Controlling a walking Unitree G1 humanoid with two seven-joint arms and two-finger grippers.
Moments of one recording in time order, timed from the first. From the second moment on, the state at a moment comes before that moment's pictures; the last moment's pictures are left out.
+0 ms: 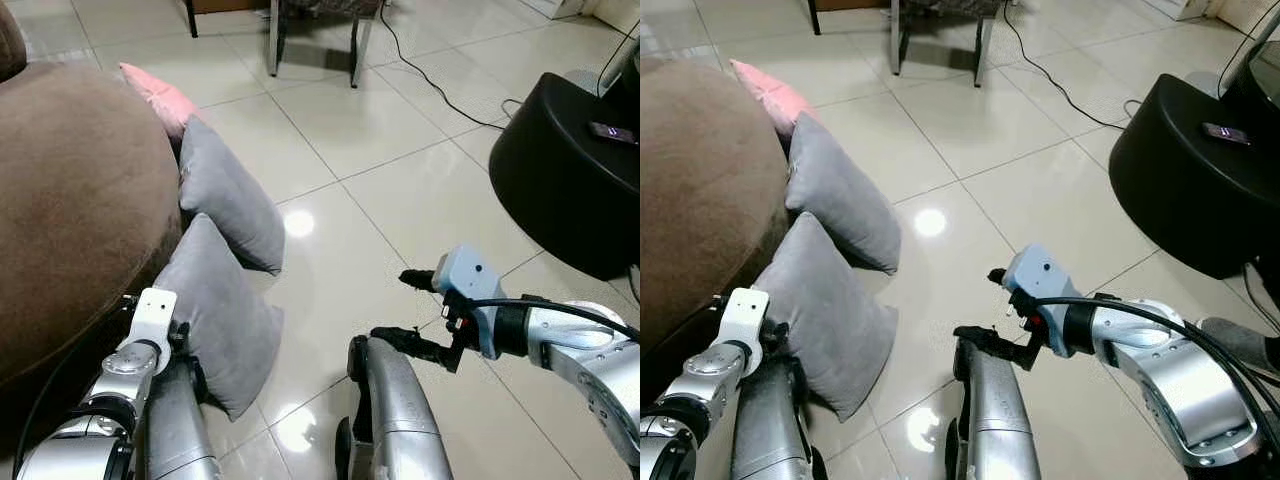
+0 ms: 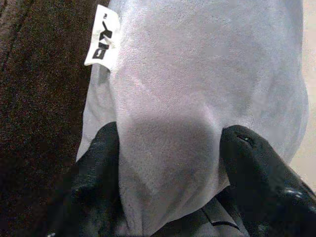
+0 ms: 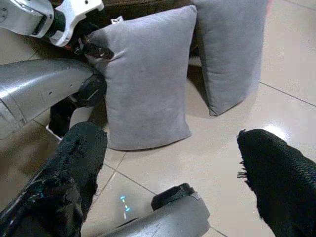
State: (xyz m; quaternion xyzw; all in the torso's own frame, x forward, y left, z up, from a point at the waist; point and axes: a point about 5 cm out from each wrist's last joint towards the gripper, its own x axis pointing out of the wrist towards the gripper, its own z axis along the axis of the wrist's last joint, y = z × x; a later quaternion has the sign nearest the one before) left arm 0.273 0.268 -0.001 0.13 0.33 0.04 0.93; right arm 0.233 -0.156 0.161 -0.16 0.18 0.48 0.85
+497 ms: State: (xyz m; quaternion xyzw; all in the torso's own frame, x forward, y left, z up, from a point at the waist) left arm 0.274 0.262 -0.003 0.11 0.33 0.03 0.94; right arm 0.237 -0.153 0.161 -0.17 0.18 0.50 0.83
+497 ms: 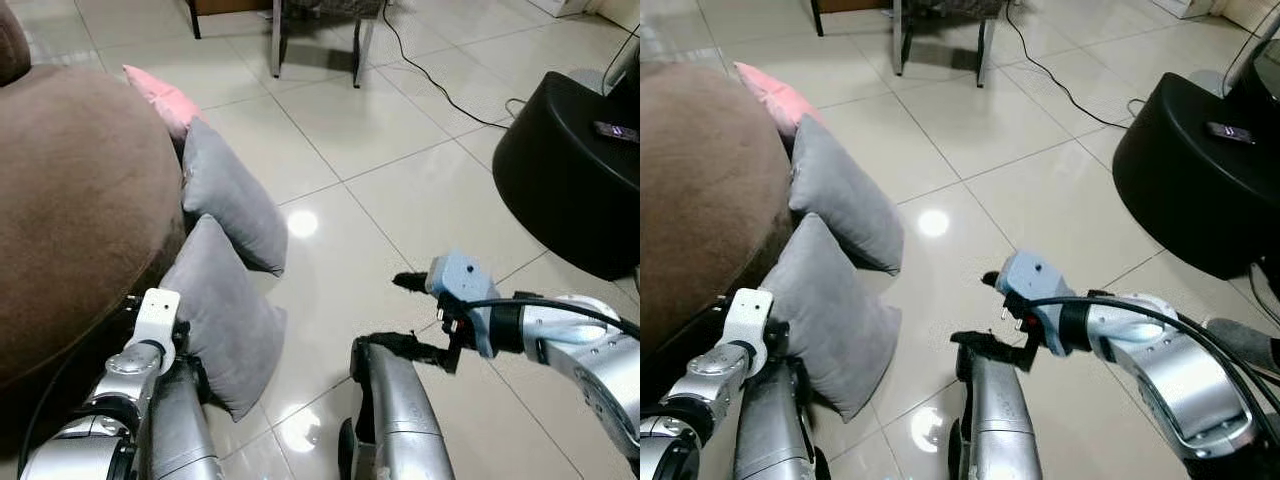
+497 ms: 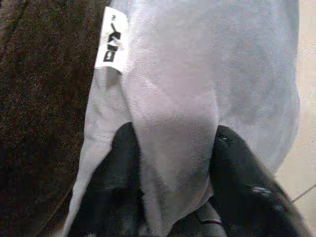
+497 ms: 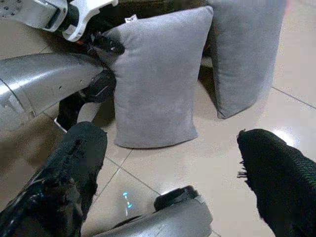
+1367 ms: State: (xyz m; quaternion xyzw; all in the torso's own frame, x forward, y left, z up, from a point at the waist) left arm 0.276 0.259 -0.004 0.10 0.33 0.06 0.94; right arm 0.252 -0.145 0.150 -0.17 0.17 0.49 0.84
